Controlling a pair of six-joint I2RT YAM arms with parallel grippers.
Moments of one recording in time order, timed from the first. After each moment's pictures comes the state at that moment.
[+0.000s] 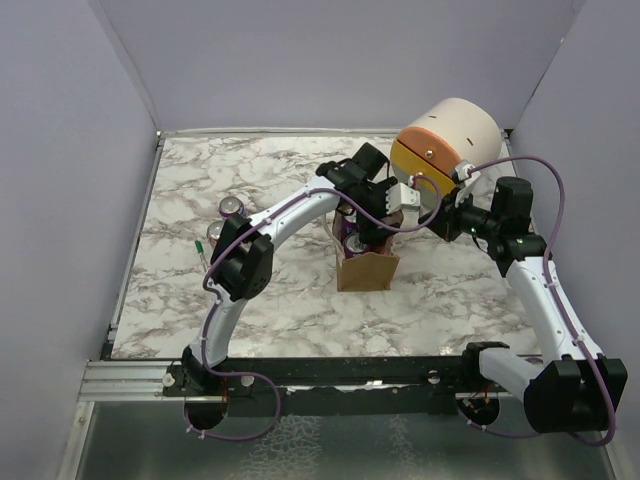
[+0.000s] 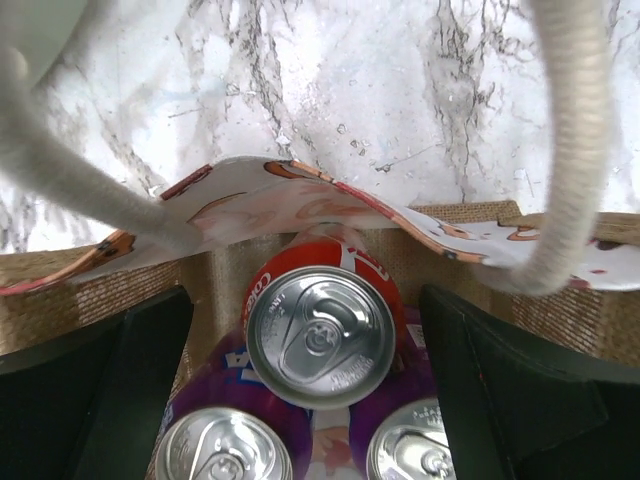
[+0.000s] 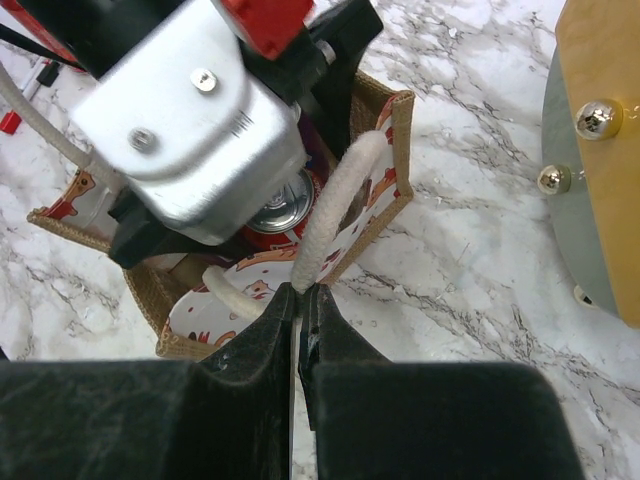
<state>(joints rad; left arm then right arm) -0.76 2.20 2.02 -0.81 0.54 0.71 0.02 1.06 0.86 -0.29 -0.75 -0.20</state>
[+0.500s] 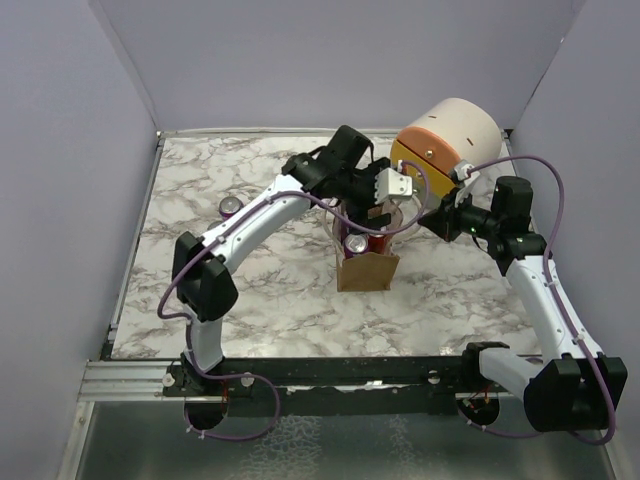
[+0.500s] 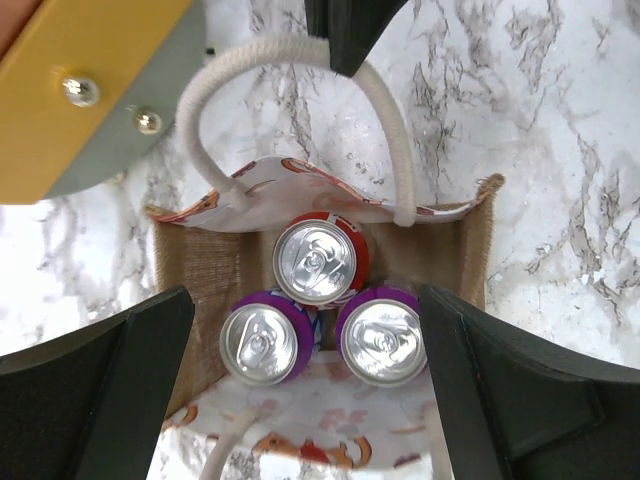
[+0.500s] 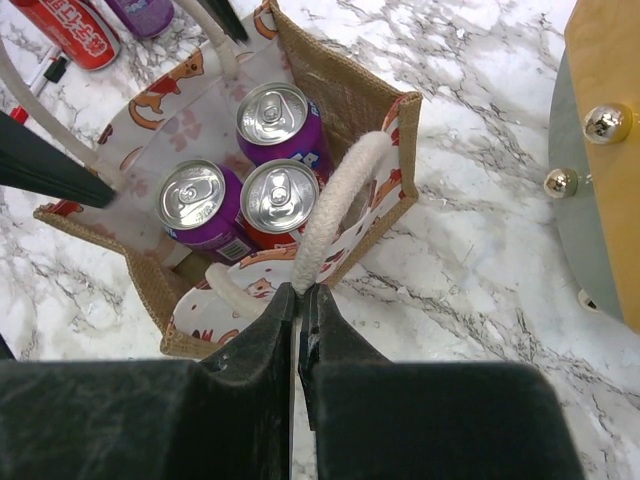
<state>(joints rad) -0.76 1.93 1.92 -0.81 0.55 0.73 0.02 1.07 0.86 -0.29 -0.76 -0.21</state>
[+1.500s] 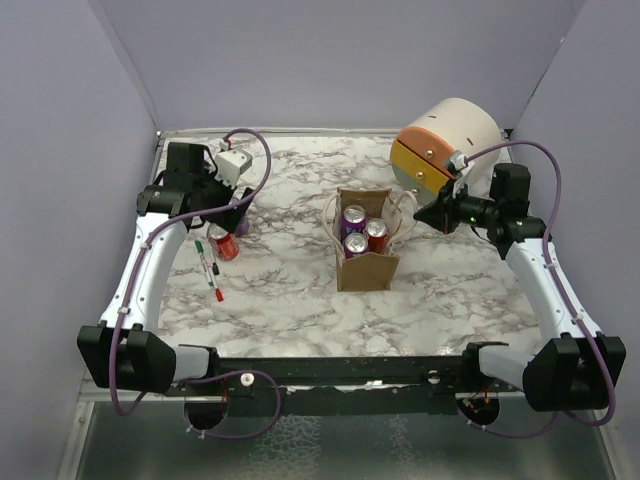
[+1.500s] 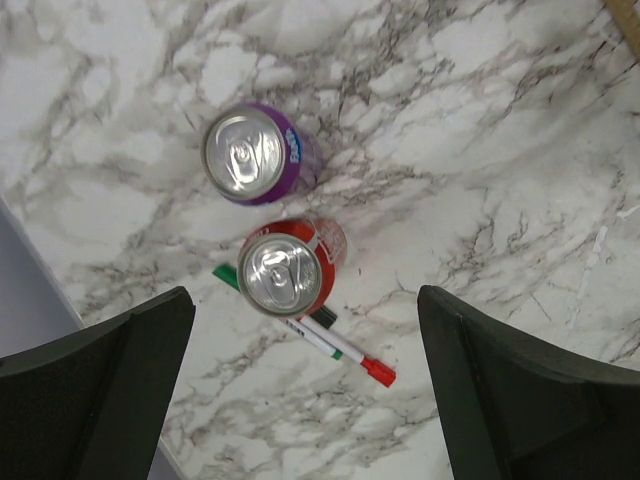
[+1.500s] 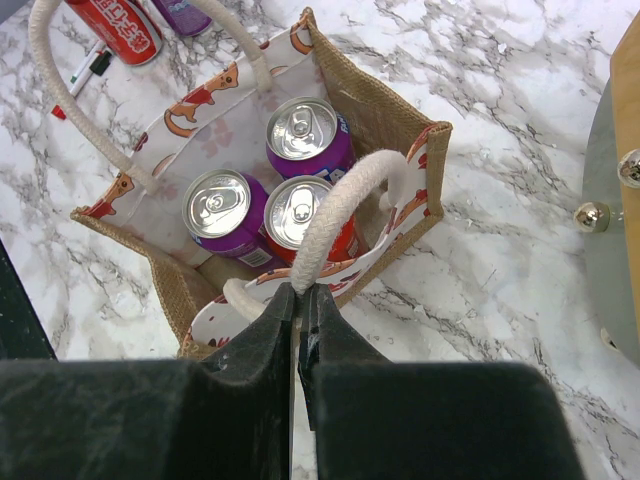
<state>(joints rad) -0.12 1.29 1.36 -0.86 0.22 0.43 0.02 1.17 0.98 -0.37 -0.86 -0.26</state>
